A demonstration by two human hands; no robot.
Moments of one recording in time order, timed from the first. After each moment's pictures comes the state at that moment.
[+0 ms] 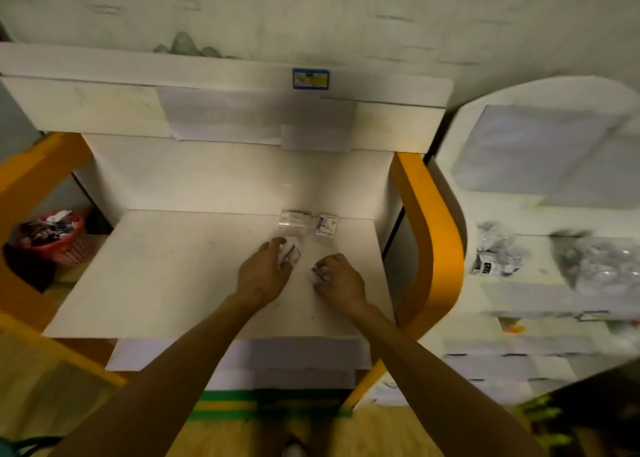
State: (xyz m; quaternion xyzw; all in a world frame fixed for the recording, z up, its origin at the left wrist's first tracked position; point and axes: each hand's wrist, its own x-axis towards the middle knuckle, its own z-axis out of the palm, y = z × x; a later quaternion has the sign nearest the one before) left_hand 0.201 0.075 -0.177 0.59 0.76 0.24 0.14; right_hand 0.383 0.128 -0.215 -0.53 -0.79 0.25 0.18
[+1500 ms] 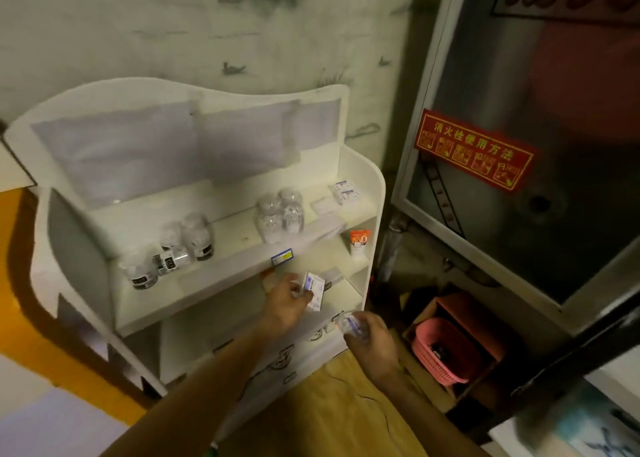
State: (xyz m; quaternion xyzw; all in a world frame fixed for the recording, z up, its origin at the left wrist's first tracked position) left_hand 0.862 0.030 -0.182 0.63 0.56 0.27 0.46; right_hand 1.033 -0.098 -0.242 -0.75 -0.47 0.25 0.39
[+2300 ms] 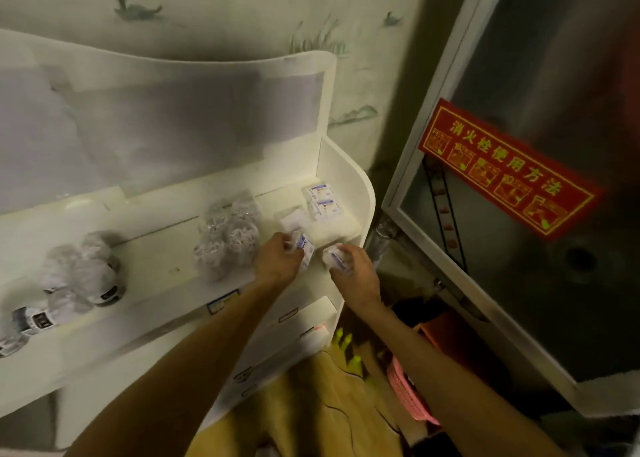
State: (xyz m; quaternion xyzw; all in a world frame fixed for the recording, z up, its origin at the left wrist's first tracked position) left_hand 1.034 0.236 -0.178 0.67 0.61 0.25 0.34; right_hand 1.195 0.156 -0.212 -0.74 -0.50 0.21 0.39
